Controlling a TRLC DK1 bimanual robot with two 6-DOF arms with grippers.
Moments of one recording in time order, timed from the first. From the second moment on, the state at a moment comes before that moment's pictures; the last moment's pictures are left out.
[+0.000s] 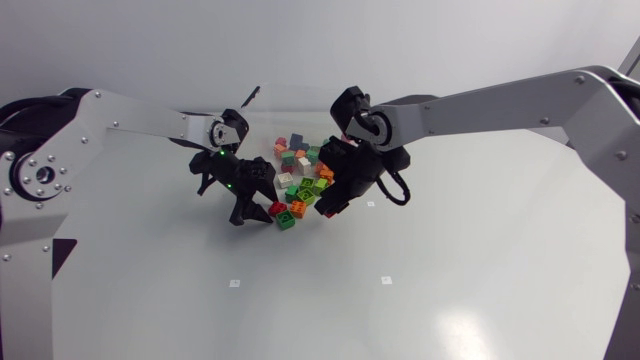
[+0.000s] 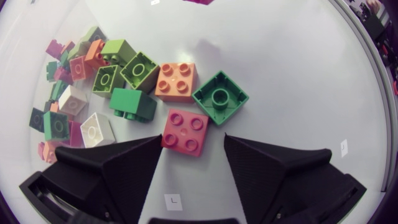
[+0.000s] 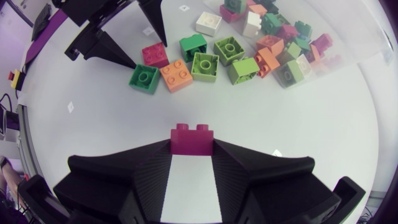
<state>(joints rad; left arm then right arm) -0.25 2.30 1.63 -0.71 0.47 1.49 0.52 2.06 1.49 -0.62 -0.14 -0.24</state>
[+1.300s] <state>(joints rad) -0.17 2.01 1.62 -0.77 0.56 1.22 0.40 2.08 1.79 -0.37 -0.20 0.03</state>
